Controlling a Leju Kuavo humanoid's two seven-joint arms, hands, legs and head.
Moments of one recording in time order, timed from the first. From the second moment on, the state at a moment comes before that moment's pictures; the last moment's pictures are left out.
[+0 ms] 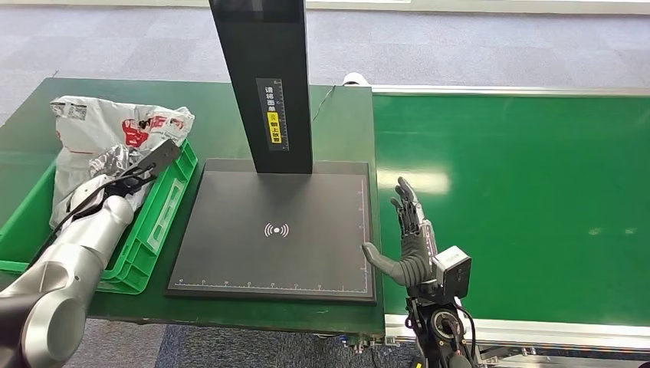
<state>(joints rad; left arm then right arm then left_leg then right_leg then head) -0.94 0.20 0.06 -0.33 -1.16 0.07 0.13 -0.17 0.17 0.08 -1.16 0.13 0.15 -0.65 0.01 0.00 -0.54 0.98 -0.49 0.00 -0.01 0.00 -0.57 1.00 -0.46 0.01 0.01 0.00</state>
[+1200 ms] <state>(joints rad) -0.98 0.17 0.27 -0.46 -0.72 0.27 -0.38 -0.18 0.17 0.08 -1.16 0.14 0.14 -0.64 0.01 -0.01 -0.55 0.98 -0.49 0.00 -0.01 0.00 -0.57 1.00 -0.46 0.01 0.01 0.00</state>
